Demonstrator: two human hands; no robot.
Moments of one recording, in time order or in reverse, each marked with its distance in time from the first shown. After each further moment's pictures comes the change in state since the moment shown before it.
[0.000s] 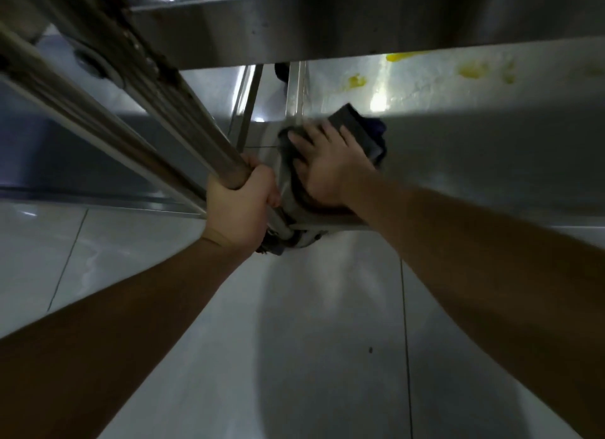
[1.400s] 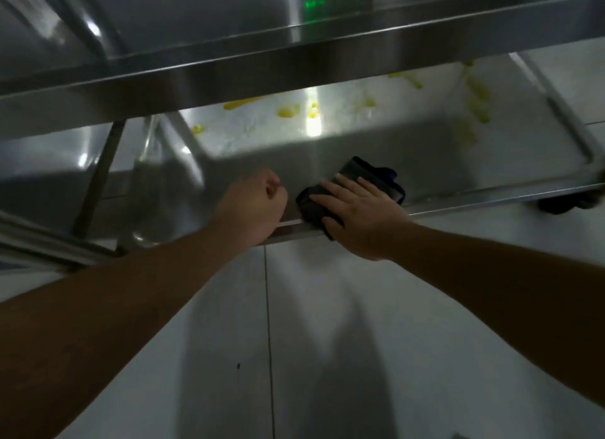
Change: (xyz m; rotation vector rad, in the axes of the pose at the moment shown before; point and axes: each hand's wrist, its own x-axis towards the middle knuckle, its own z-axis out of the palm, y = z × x) left_hand -0.036 -0.015 0.253 1.028 -0.406 0.047; right_hand -0.236 0.259 -0.017 -0.031 0.017 0.076
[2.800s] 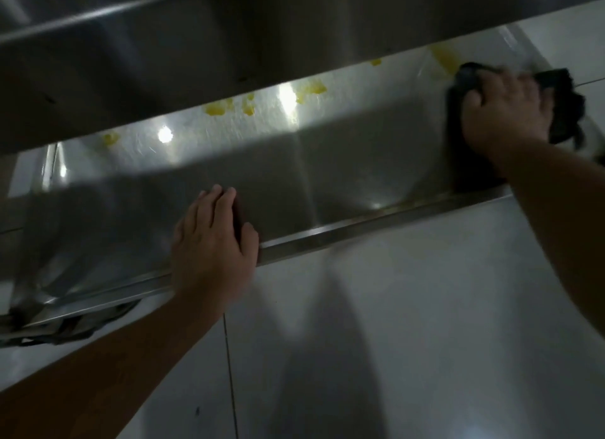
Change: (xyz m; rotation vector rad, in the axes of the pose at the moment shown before) left_hand 0.009 -0.011 0.090 0.409 0.344 0.212; right_hand -0.014 0.265 -0.054 0.138 0.319 0.848
